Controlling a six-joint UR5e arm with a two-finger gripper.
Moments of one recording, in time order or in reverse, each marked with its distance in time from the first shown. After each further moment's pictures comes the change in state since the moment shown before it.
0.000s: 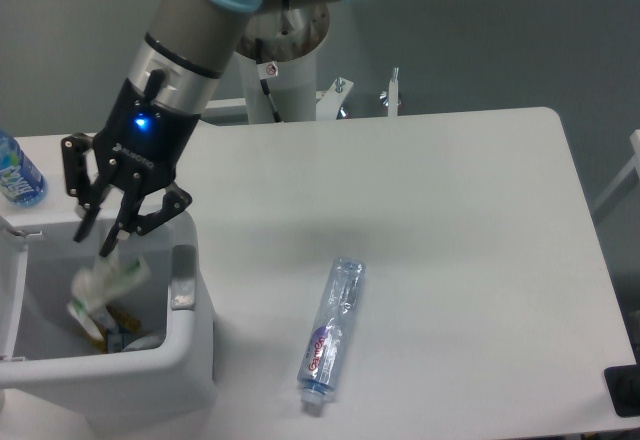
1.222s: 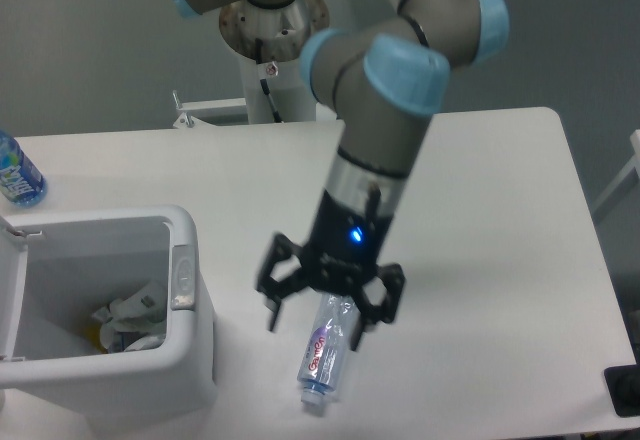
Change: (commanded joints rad) arm 0.236 -0.368 0.150 -0.006 0.349 0.113
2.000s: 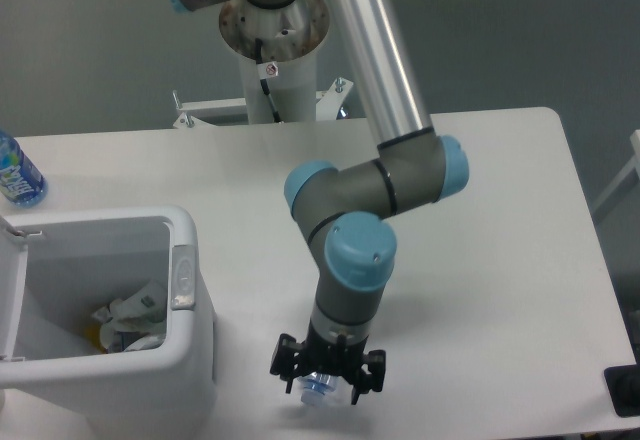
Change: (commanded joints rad) arm -0.103 -0.192 0.046 0.029 0.056 -0.003
